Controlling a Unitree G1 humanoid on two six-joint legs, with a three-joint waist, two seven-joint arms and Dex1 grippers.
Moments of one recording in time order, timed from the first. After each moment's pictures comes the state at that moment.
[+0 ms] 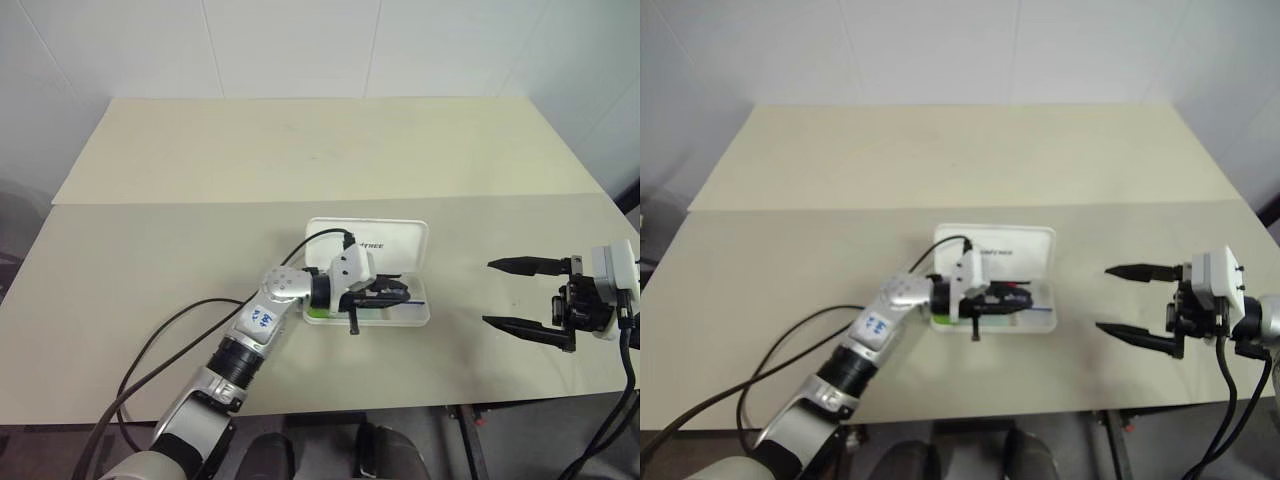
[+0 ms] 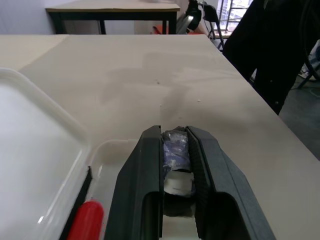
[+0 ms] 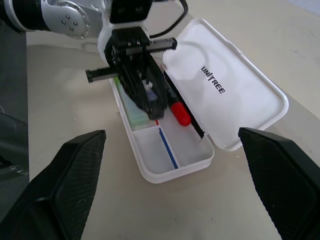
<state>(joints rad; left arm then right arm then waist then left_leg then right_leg) -0.63 0.10 -0.37 0.31 -0.17 0.06 -0.93 -0.06 -0.95 -0.36 -0.04 0.65 0.14 1.41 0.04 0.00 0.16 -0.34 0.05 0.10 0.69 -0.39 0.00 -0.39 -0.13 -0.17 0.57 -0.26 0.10</state>
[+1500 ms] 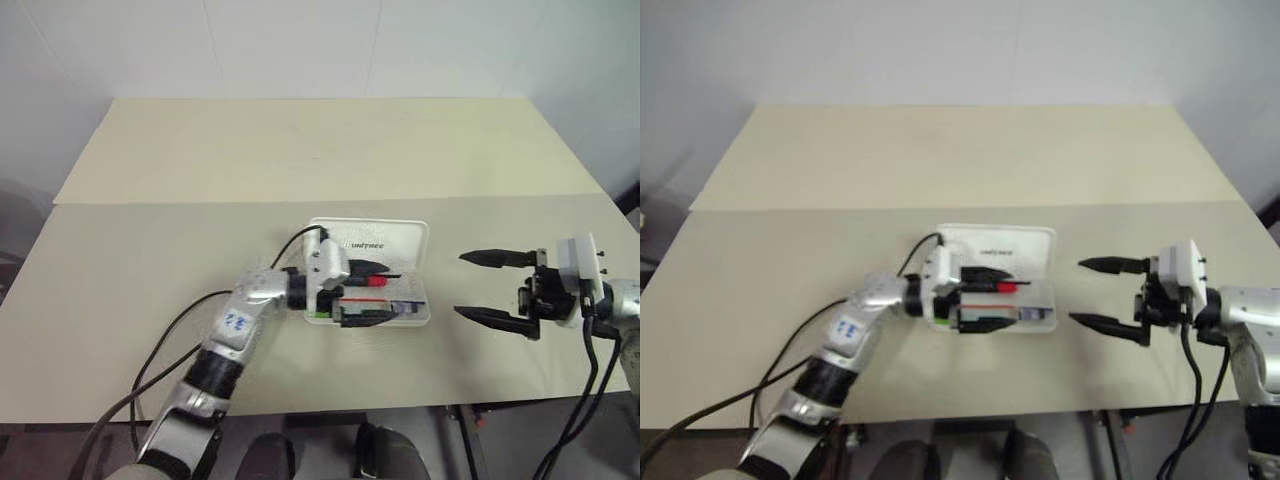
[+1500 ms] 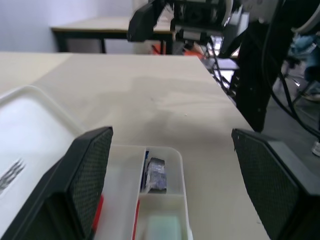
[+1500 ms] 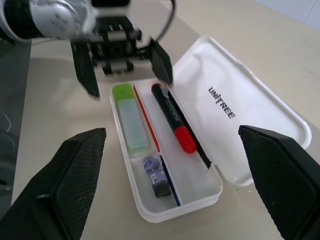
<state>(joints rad) -0.44 0.27 -0.20 -0.02 -0.28 0.21 -1.01 -0.22 -0.83 -0.24 0.02 0.60 0.13 1.40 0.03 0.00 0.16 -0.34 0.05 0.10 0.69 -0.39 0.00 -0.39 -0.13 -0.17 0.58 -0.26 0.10</state>
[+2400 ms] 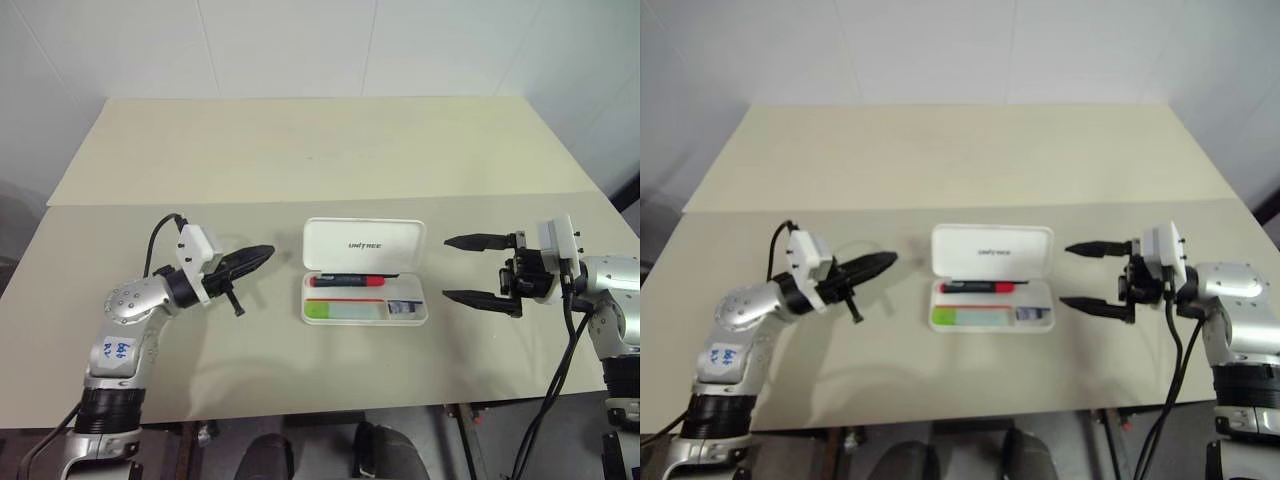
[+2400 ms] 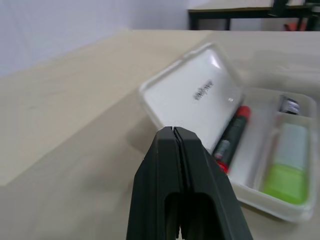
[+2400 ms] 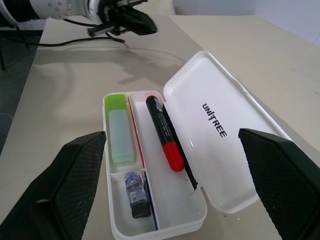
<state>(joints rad) -0.33 0.47 0.11 -0.02 -0.31 0.11 -0.79 -0.42 -0.78 -0.16 0.24 0.55 0.02 1.51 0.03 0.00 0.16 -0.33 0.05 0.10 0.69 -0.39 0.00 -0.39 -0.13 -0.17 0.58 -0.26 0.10</state>
